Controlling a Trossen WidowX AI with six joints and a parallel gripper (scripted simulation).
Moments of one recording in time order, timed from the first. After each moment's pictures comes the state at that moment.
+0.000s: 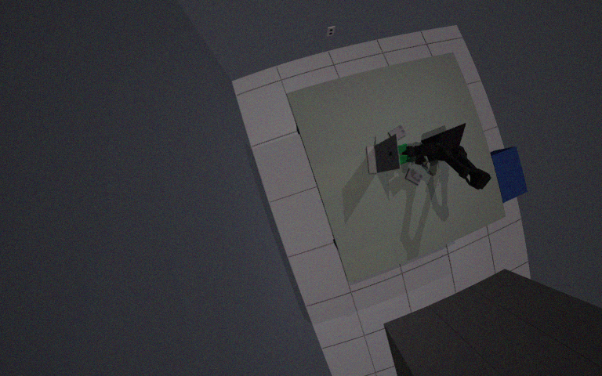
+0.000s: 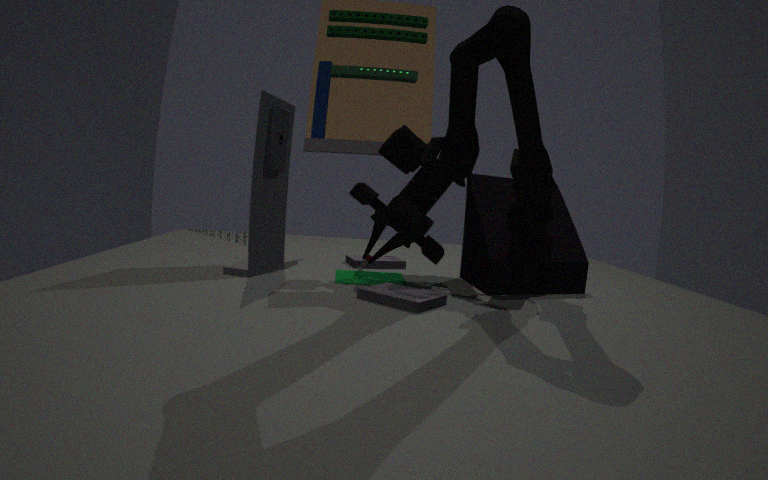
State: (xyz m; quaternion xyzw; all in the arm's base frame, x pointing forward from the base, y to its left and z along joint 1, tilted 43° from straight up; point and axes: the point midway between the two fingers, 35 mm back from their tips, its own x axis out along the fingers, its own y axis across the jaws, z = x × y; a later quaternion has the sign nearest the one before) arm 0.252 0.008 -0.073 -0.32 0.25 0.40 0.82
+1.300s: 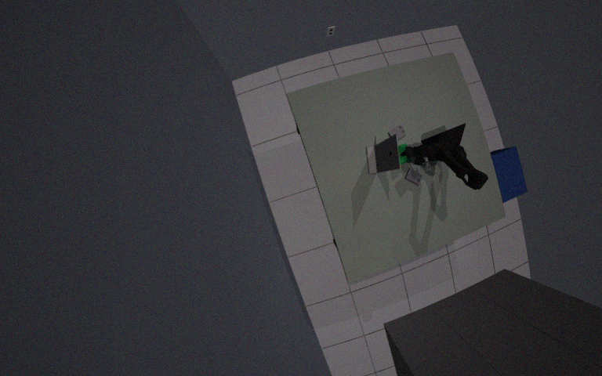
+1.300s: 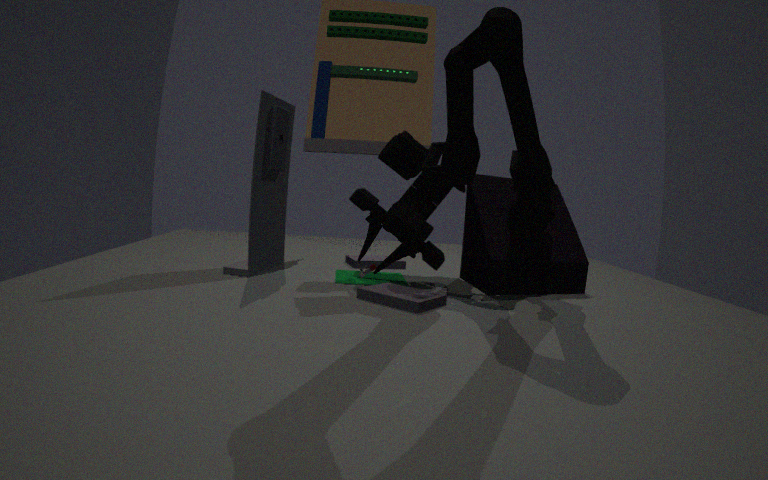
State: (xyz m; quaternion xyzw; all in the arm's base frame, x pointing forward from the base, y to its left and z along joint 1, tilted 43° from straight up) arm 0.250 0.016 -0.079 -0.32 0.26 0.40 0.82
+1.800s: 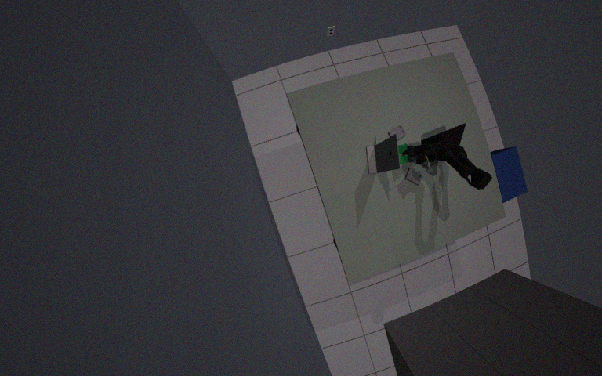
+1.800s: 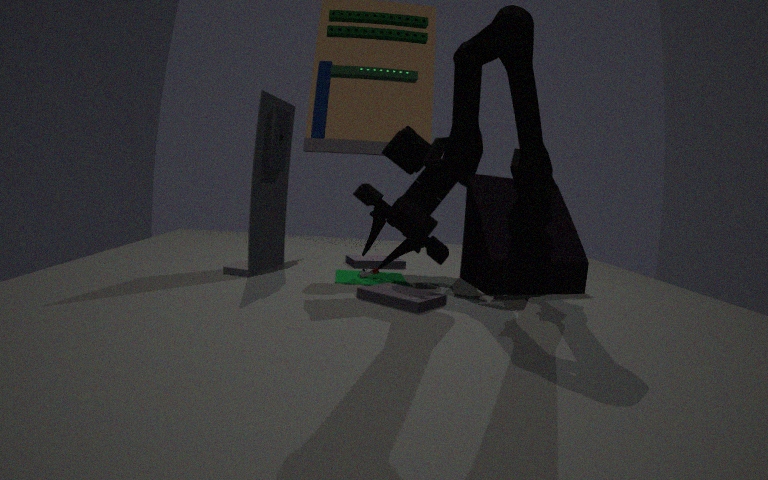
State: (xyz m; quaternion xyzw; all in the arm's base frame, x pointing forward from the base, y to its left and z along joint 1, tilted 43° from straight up) arm 0.244 0.009 -0.073 -0.32 0.26 0.40 0.82
